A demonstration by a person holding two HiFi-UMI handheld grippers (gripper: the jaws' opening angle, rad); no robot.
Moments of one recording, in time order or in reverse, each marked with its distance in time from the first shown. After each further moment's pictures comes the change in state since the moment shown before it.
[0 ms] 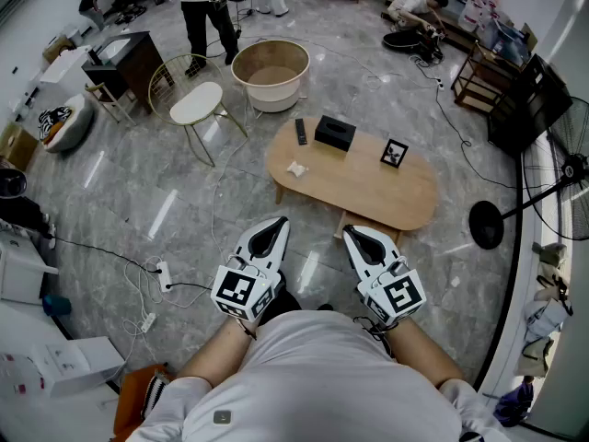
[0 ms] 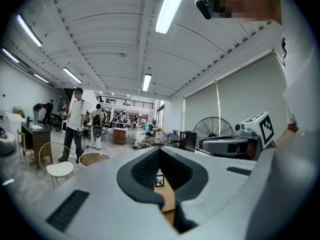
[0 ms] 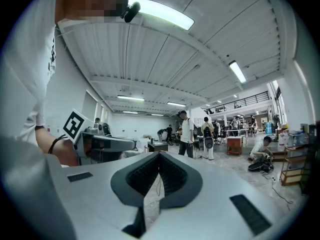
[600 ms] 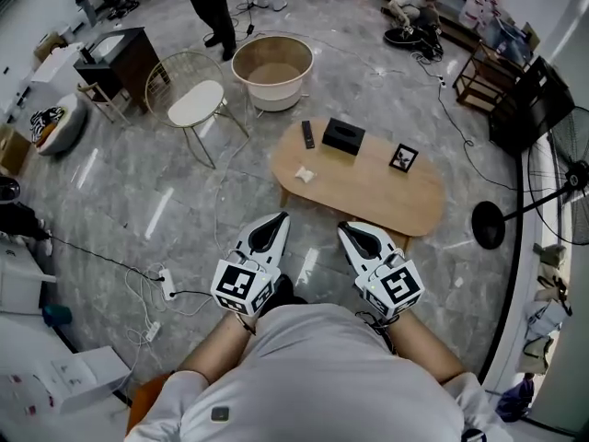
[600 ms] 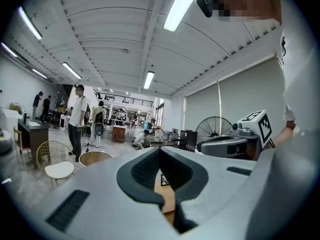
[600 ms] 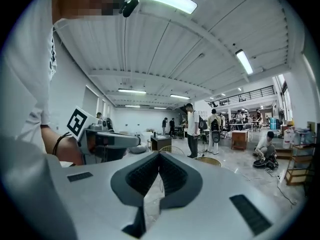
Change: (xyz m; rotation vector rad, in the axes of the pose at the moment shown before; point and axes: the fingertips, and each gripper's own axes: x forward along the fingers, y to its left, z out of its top) left arm 0.025 0.108 -0.004 -0.013 0.021 -0.030; right arm 0.116 0.002 -0.014 -0.008 0.079 0.036
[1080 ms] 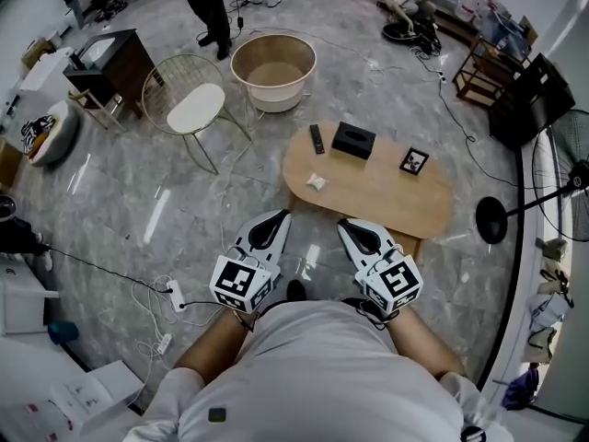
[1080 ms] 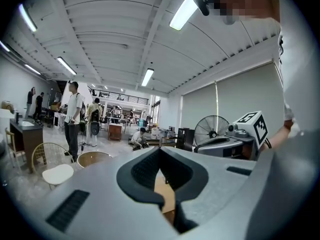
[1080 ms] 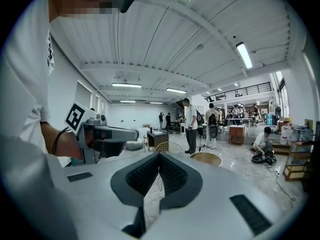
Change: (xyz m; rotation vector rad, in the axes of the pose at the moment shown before) left arm 0.010 0.109 0.011 0.005 0.032 -0.071; right arm 0.112 -0.001 -0.003 0.026 0.075 -0.038
